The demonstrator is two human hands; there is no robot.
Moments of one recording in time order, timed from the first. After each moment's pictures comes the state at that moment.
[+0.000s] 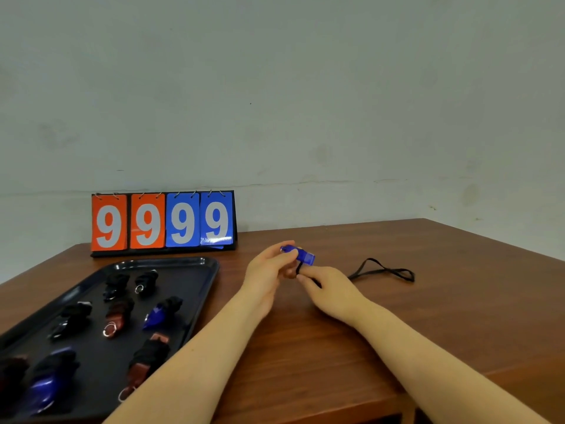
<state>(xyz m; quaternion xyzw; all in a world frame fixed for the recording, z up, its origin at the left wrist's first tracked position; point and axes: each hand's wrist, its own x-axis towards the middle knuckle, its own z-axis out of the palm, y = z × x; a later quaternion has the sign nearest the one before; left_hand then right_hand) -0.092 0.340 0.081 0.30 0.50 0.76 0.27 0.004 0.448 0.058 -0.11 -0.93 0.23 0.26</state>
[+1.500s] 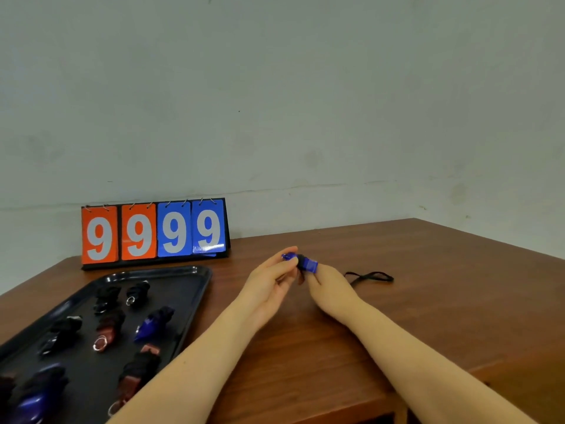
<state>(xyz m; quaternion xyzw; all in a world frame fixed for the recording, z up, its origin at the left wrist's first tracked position) -0.073 0.339 0.087 0.25 0.40 0.79 0.39 0.006 0.456 0.061 -0.21 -0.89 0.29 0.28</state>
